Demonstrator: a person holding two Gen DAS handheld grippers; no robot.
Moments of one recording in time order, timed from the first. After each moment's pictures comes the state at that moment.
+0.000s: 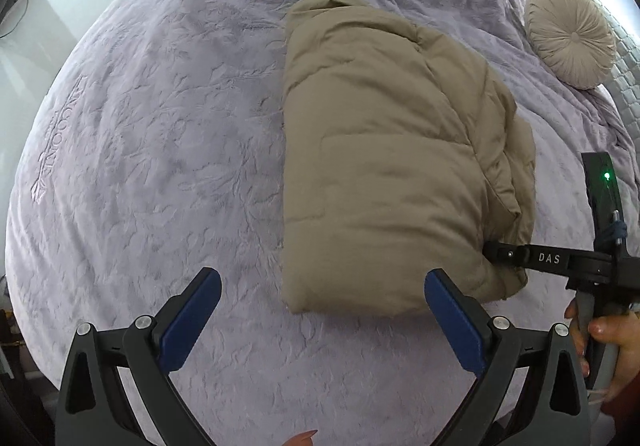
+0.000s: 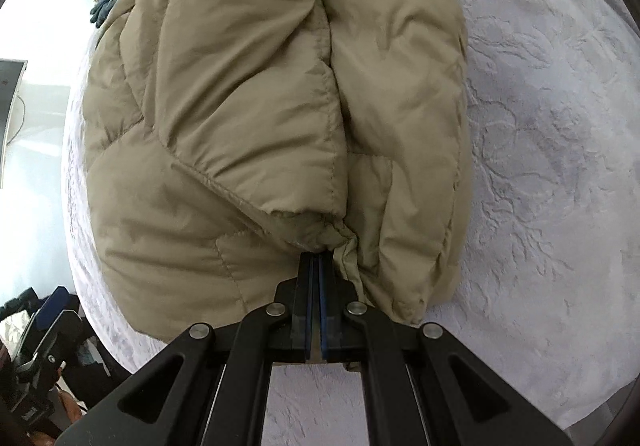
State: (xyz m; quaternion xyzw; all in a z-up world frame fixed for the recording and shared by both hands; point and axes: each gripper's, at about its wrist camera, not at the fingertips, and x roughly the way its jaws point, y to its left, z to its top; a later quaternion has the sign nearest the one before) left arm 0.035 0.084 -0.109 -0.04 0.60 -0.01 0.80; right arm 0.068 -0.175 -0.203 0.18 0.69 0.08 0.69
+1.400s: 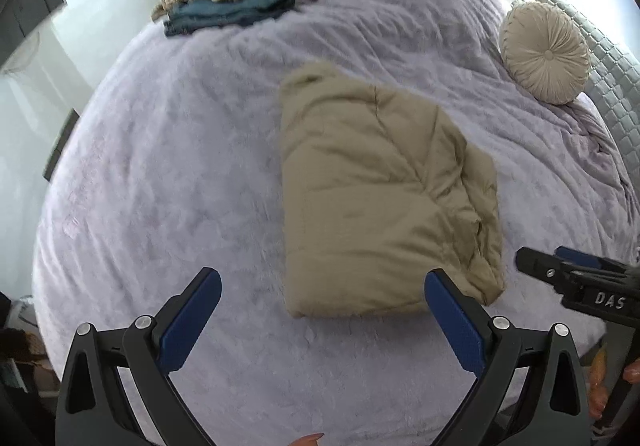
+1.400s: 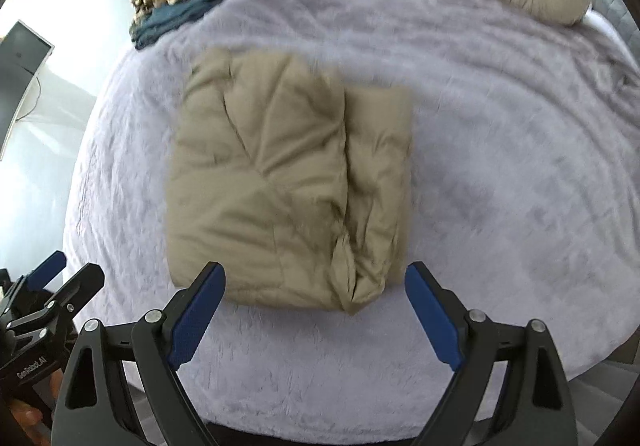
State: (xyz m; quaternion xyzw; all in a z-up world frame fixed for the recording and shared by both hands) left arm 0.017 0.076 -0.020 -0.01 0.54 -0.01 0.84; right arm 0.021 -0.159 -0.051 0.10 0.59 0.05 0.80
